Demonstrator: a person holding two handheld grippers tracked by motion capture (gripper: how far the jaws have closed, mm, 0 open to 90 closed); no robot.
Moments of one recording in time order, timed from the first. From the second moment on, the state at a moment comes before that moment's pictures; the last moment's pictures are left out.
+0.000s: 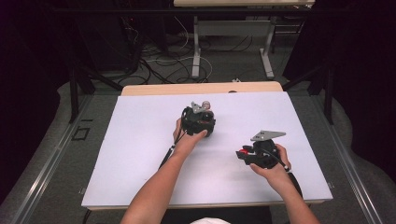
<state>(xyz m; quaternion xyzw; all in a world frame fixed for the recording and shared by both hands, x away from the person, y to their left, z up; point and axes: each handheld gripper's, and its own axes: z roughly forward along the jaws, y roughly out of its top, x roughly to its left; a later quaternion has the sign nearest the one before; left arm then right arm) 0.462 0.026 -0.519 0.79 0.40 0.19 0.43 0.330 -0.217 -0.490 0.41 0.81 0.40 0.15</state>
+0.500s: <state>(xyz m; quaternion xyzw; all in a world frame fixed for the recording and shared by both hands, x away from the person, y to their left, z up) 0.458 0.028 -0.521 0.79 0.40 0.19 0.43 0.329 -0.216 -0.491 0.41 0.81 0.40 0.14</state>
